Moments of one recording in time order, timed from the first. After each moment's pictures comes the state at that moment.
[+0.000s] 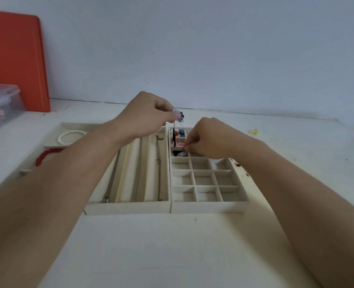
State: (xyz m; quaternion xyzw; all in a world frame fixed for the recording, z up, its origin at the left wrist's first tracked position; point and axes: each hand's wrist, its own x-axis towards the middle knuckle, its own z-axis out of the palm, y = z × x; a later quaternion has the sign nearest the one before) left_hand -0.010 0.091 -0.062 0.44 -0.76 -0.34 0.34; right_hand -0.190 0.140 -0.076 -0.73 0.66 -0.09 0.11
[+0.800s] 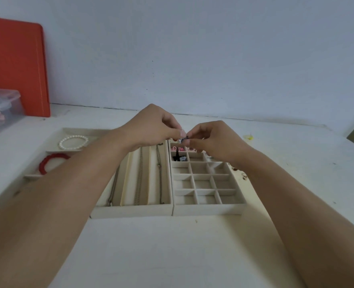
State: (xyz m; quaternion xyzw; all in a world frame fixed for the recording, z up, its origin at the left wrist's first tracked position) left_hand -0.011 0.094 -0.062 0.41 -0.80 -0.35 0.27; right_hand -0.197 0.160 -0.076 -0.63 0.63 -0.35 0.28
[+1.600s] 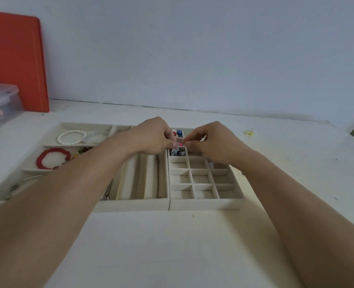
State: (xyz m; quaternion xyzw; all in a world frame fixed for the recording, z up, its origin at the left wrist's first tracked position) left_hand -0.019 0.089 -0.085 0.46 -0.85 -0.23 0.12; right_hand -0.200 0.157 -0.091 -0.67 0.66 -0.29 0.21
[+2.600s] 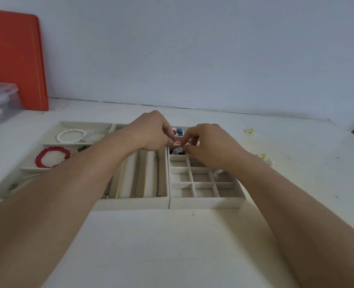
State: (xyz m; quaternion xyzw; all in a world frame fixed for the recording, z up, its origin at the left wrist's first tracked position) left_hand -0.020 0.091 -0.081 0.49 -0.83 -0.22 0.15; right_hand -0.190 0.157 -0.100 -0.72 0.66 -0.20 0.06
